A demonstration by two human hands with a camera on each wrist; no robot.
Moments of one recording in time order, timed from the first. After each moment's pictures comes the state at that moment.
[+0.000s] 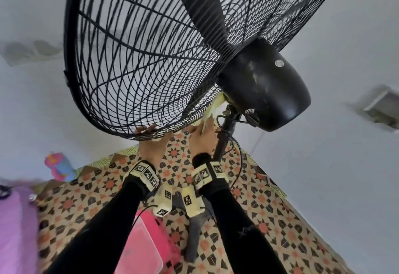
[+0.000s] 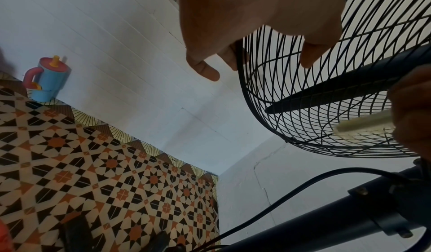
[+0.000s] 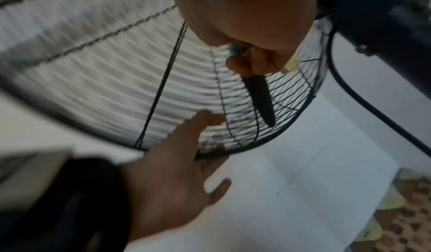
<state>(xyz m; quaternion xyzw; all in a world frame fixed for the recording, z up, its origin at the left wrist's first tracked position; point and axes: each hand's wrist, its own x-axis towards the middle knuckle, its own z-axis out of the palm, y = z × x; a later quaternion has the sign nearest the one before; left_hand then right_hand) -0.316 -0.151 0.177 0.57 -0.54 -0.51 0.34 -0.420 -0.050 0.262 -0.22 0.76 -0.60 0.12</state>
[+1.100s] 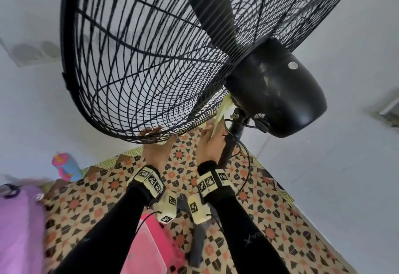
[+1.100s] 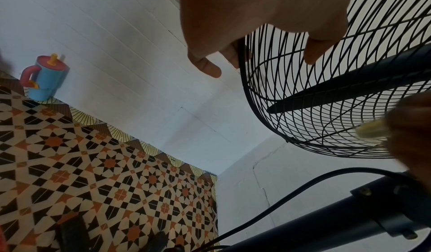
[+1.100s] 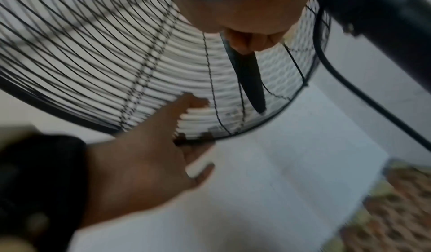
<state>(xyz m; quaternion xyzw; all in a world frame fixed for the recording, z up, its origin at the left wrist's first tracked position) -0.317 -0.147 0.180 0.56 -0.56 -0.50 0.36 -0.431 -0.048 0.237 -0.23 0.76 -0.61 0.04</state>
